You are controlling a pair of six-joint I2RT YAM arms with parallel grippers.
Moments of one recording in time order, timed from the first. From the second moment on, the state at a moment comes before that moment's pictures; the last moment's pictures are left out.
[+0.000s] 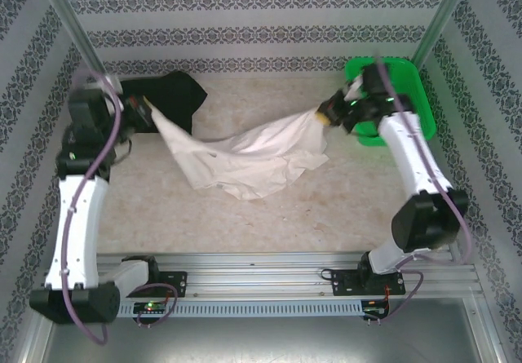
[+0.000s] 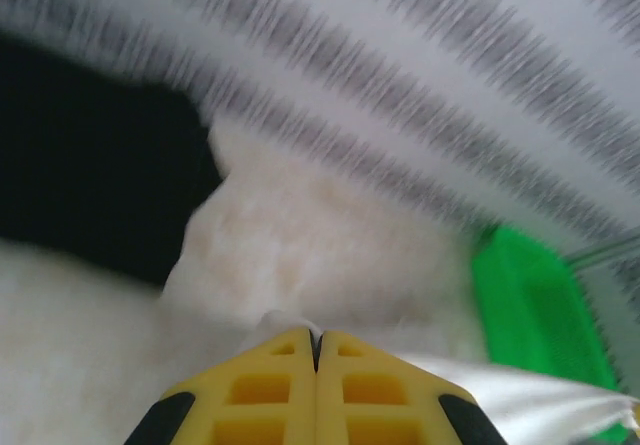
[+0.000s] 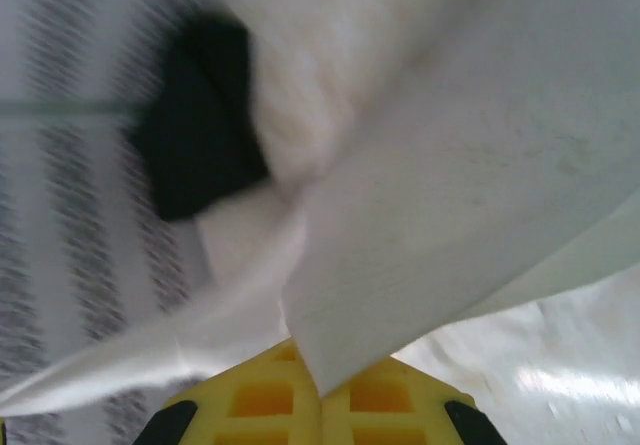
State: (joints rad) left arm 0.09 1.18 1.51 -0.67 0.28 -0.53; right arm 0.05 1.57 1.64 -0.85 -0.64 0.81
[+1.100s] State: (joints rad) left arm 0.26 2.16 2.80 -0.20 0.61 -1.08; right arm -0.26 2.31 2.85 -0.42 -0.88 1.28
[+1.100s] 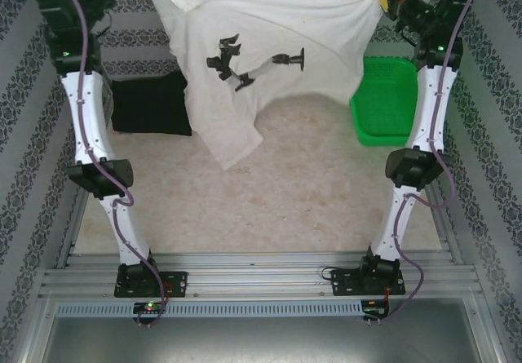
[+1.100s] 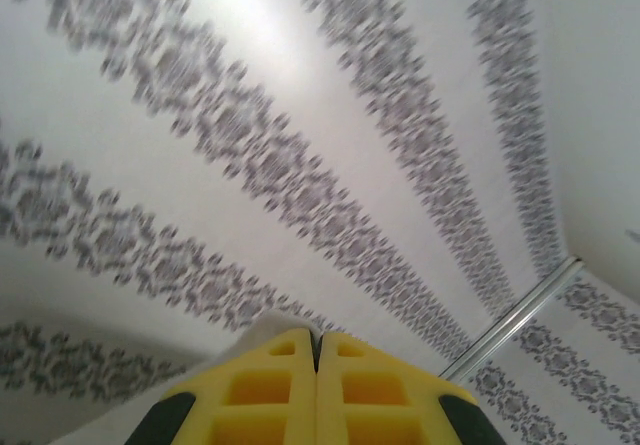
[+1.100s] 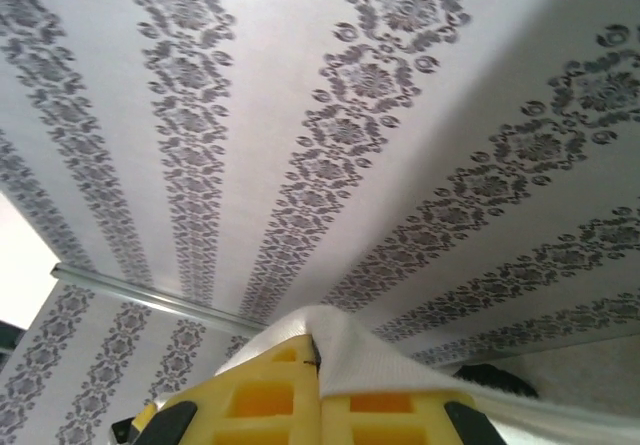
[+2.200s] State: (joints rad) left arm 0.18 0.23 0.59 -0.85 0.34 -0.82; right arm -0.38 1.23 0.73 -0.66 -0.75 0.61
